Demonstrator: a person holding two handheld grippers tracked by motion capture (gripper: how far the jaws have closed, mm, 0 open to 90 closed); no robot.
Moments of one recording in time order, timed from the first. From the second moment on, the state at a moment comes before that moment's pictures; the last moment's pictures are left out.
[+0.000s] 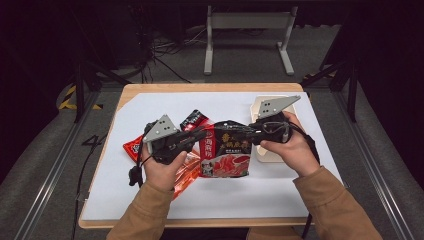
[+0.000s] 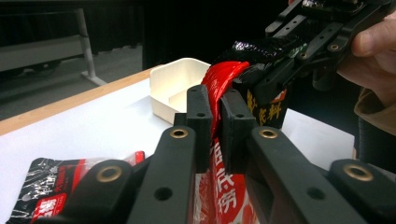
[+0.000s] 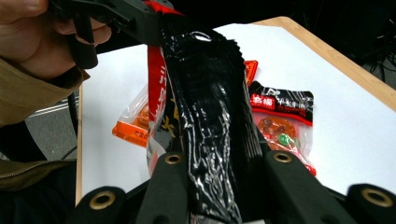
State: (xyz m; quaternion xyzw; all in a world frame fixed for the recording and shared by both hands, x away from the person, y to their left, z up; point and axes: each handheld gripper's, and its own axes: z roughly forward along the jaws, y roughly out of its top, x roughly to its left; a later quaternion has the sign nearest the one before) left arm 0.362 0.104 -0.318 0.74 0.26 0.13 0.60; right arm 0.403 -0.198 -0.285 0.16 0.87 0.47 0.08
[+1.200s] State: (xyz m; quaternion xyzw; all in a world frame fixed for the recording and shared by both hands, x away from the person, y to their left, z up) left arm 0.375 0.154 -0.338 0.78 0.31 0.15 0.53; right arm 0.435 -0.232 -0.220 0.17 0.85 0.48 0.14
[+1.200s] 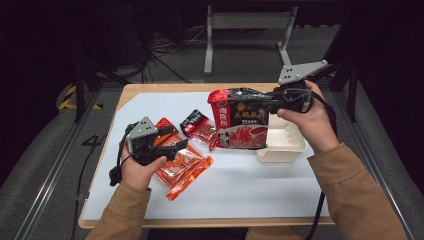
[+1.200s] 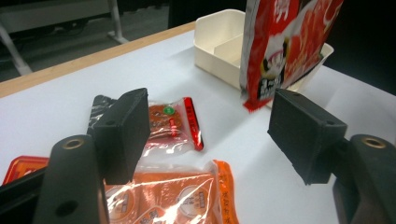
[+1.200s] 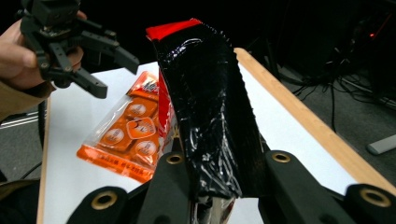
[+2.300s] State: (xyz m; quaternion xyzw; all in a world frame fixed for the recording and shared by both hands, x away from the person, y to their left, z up) left arm 0.395 0.181 -0.363 0.77 0.37 0.13 0.50; right arm 0.505 -0.300 -0.205 0.22 0.81 0.49 0.22
